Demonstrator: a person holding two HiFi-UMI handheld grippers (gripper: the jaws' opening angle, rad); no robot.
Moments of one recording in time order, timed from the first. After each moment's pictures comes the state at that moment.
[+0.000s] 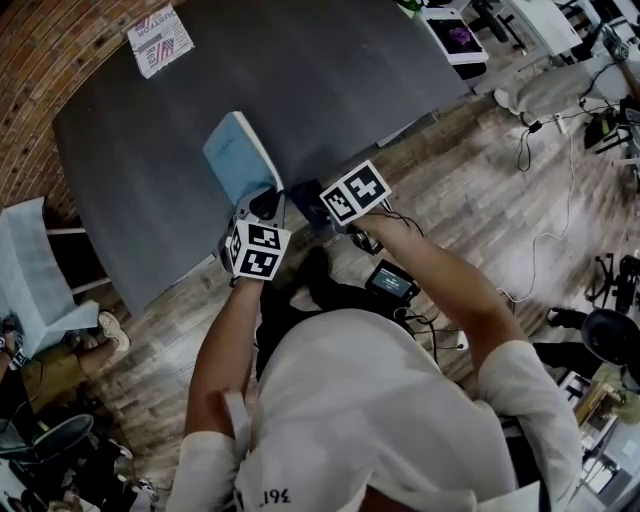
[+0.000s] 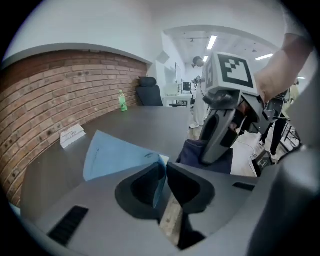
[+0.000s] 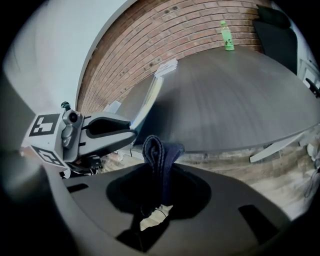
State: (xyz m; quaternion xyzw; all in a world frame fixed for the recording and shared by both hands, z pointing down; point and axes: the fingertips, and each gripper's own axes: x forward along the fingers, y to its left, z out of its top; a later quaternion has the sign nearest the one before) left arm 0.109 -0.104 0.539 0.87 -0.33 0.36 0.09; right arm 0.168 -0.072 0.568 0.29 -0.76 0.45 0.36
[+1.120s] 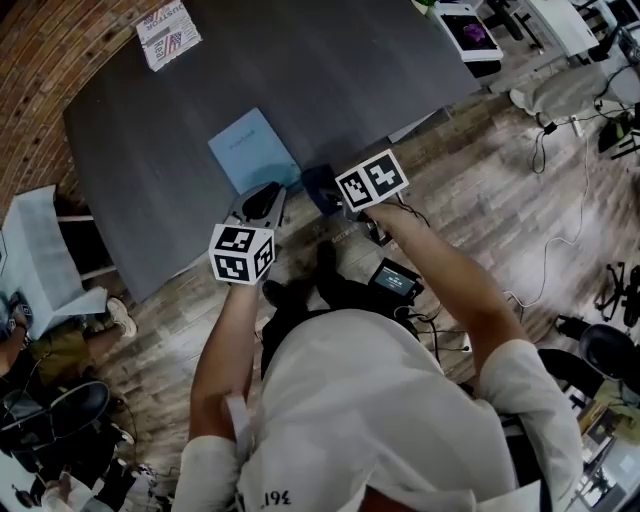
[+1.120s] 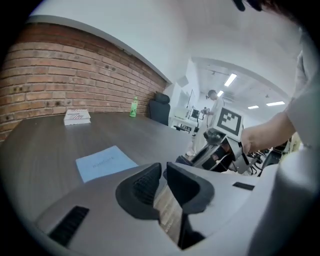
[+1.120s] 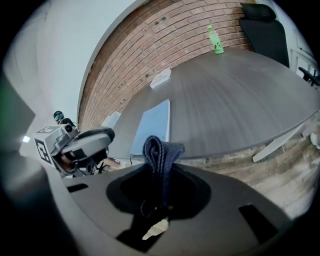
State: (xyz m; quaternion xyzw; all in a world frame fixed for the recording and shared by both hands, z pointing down) left arm 0.111 -0.101 0.491 0.89 -0.36 0.19 0.22; right arm 0.191 -0.090 0.560 0.31 -0.77 0.47 0.30
